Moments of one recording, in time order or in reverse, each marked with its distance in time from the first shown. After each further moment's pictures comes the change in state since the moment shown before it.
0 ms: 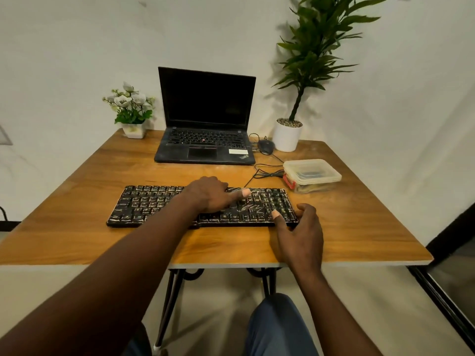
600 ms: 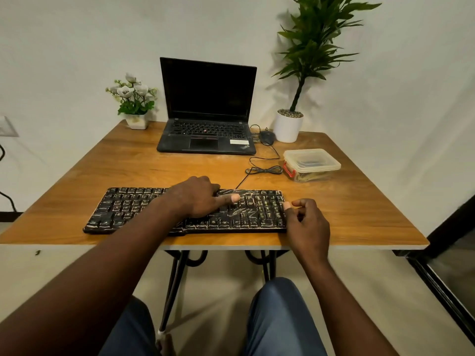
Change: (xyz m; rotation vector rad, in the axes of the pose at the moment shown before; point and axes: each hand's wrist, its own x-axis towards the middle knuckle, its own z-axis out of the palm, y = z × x) left_hand -0.050 -0.015 0.009 0.103 -0.020 0.040; right_hand -0.007 0.018 -0.013 0.084 -0.008 -0.054
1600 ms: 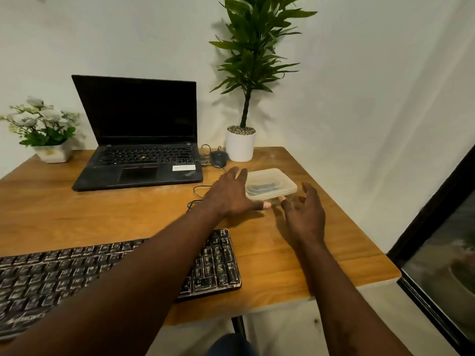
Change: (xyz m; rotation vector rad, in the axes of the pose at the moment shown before) left_hand 0.183 0.164 -0.020 -0.265 0.189 0.123; right_hand 0.168 0.080 -0.025 0.057 0.104 0.125
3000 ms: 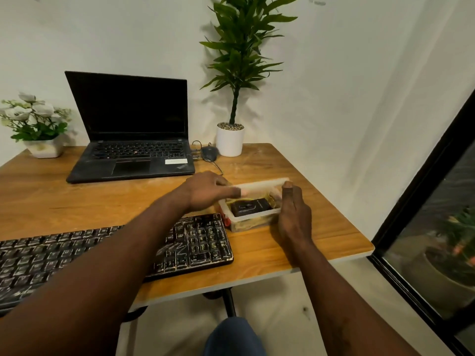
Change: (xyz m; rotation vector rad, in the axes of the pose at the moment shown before) left_hand -0.069 -0.017 -0.032 -0.380 -0.066 0.091; right_hand -0.053 -0.012 -0.024 0.109 -0.062 0.047
